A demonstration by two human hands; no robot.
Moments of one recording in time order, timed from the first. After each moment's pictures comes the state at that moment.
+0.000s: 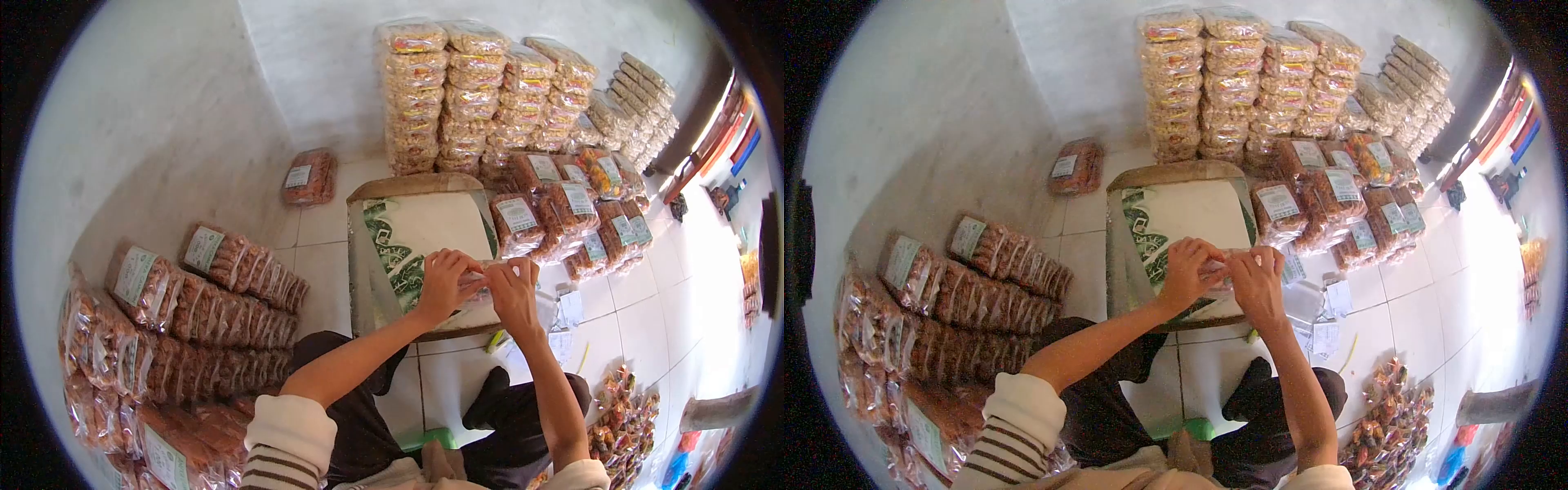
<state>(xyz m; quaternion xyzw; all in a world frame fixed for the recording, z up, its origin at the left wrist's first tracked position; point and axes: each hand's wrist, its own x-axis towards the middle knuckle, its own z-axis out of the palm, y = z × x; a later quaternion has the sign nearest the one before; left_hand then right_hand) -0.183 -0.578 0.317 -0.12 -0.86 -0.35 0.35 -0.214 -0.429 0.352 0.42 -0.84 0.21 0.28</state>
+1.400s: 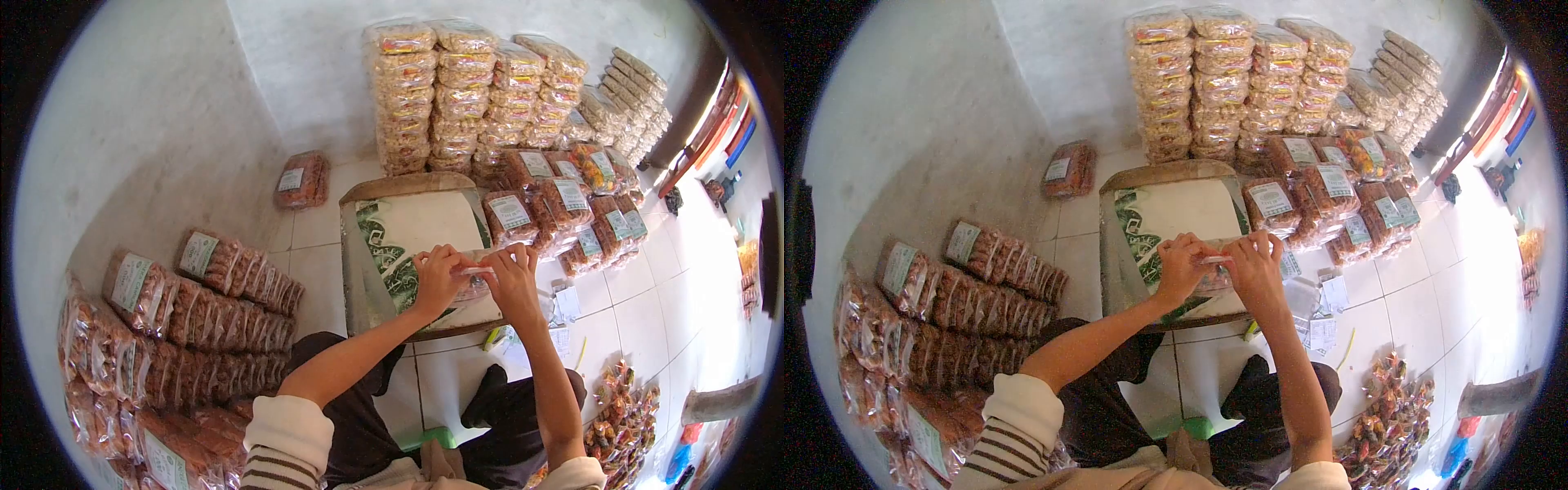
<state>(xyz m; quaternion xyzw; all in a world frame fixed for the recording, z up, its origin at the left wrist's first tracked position) -0.188 -0.571 0.316 -0.02 -0.87 -0.40 0.28 -0.219 -0.425 0.372 0.40 -0.87 0.20 0.21</state>
